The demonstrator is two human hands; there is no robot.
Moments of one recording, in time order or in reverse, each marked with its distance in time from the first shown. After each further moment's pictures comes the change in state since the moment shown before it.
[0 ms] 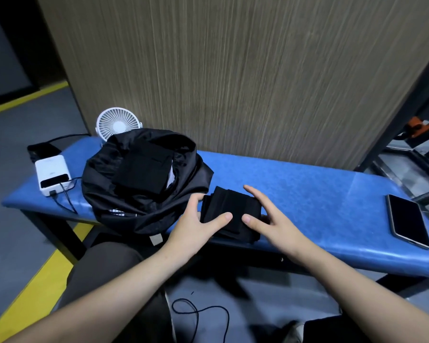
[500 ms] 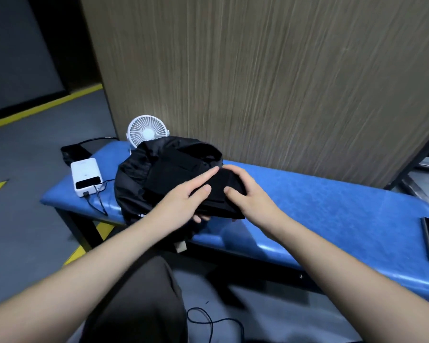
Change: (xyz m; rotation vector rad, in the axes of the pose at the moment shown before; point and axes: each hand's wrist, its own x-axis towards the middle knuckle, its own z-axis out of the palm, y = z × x) left_hand 0.014 0.044 -0.092 0.113 -0.042 0.233; right_hand 0.086 -0.066 0.065 0.016 0.010 -0.095
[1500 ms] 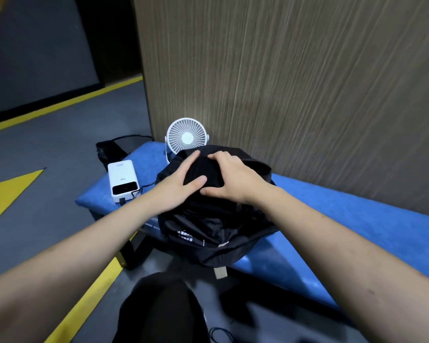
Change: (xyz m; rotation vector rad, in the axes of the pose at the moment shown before) left_hand 0.059 -0.073 -0.133 0.280 0.061 -0.064; right_hand 0.156 -0.032 0.092 -0.883 -0.210 -0.272
